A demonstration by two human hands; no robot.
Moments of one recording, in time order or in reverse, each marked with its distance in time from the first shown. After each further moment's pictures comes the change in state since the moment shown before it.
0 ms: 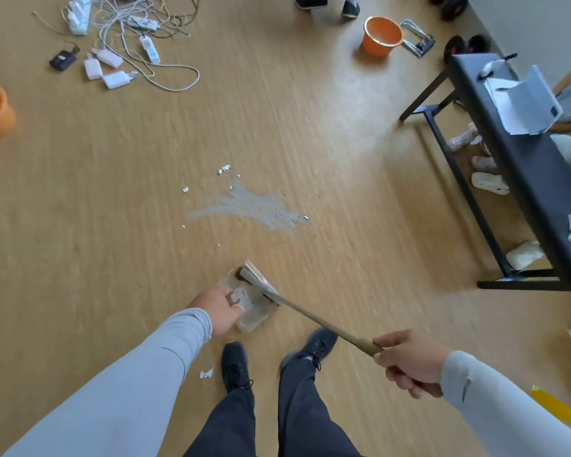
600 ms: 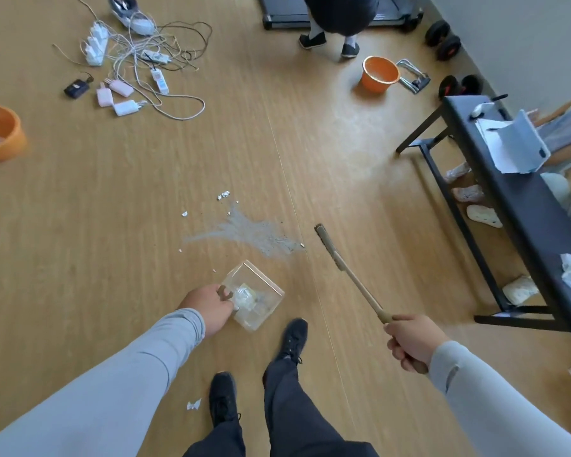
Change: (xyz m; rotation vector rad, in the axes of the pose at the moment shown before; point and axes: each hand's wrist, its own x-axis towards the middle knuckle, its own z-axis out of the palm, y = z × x) left_hand 0.006 0.064 -0.054 -0.159 0.127 0.004; right_hand 0.011 -0.068 -0.071 0.249 0.290 -0.046
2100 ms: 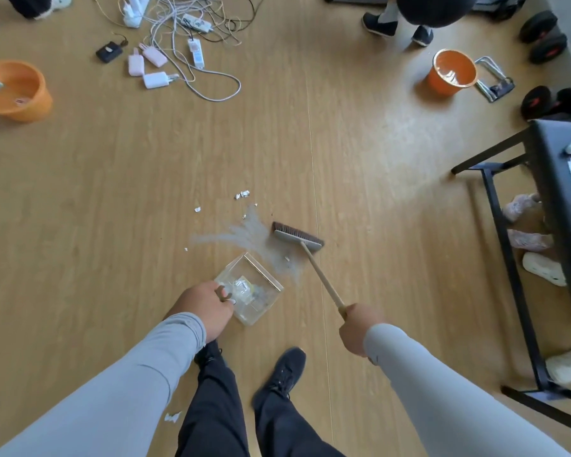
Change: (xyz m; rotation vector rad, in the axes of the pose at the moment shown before) left_hand 0.128 0.082 -0.027 -0.046 0.120 -0.202; right_hand 0.150 -0.200 0.053 -0.960 -0.105 -0.214
